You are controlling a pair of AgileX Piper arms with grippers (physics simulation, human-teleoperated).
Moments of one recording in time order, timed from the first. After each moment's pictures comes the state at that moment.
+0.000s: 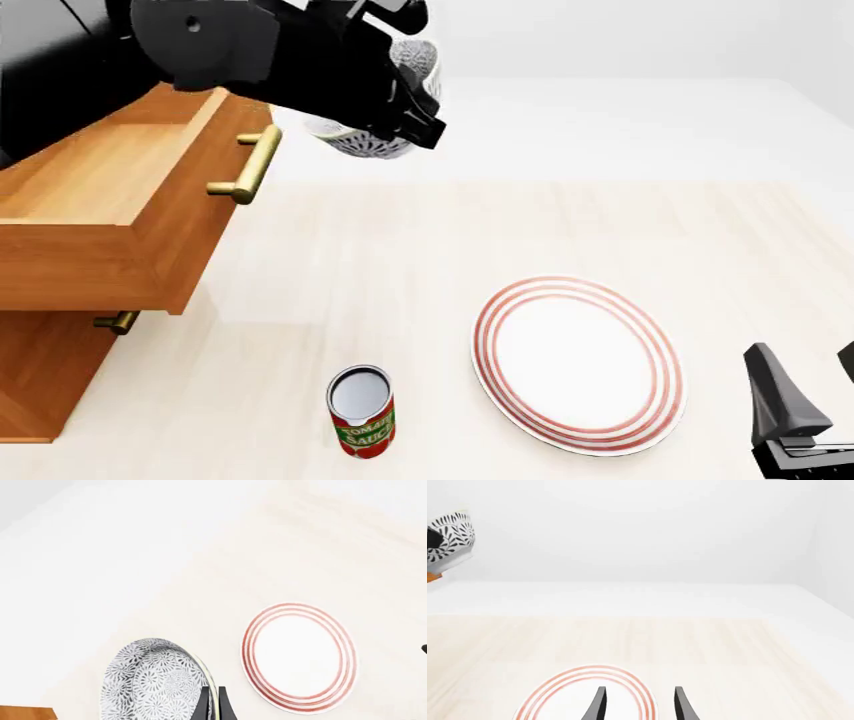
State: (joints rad) left arm -0.70 1.53 -1.61 0.73 0.18; right arm 0.02 0.01 0.00 -0.01 0.00
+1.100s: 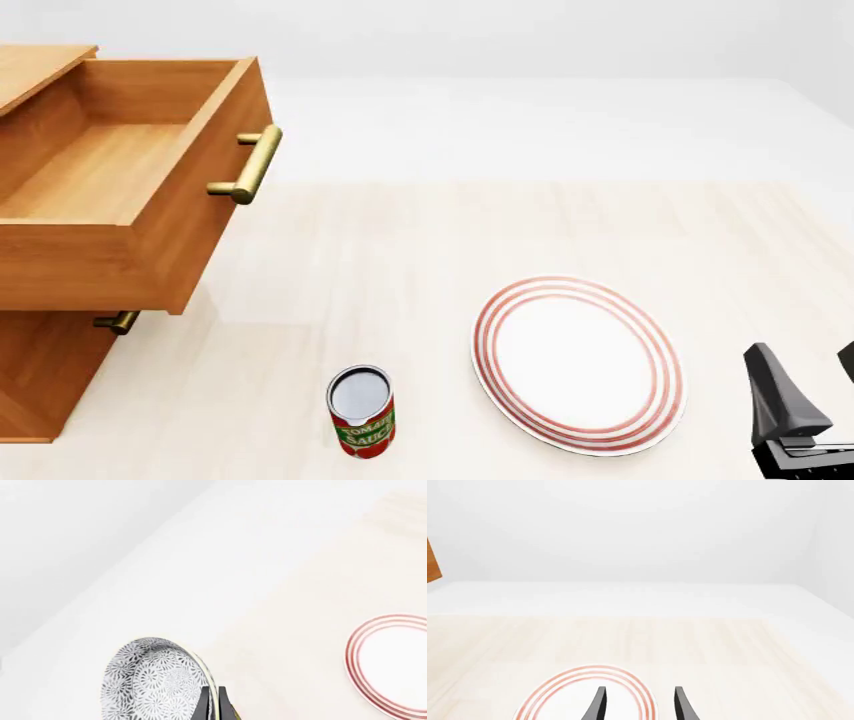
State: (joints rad) left arm -0.39 1.48 -1.94 0.96 0.46; right arm 0.02 0.01 0.00 -0.01 0.00
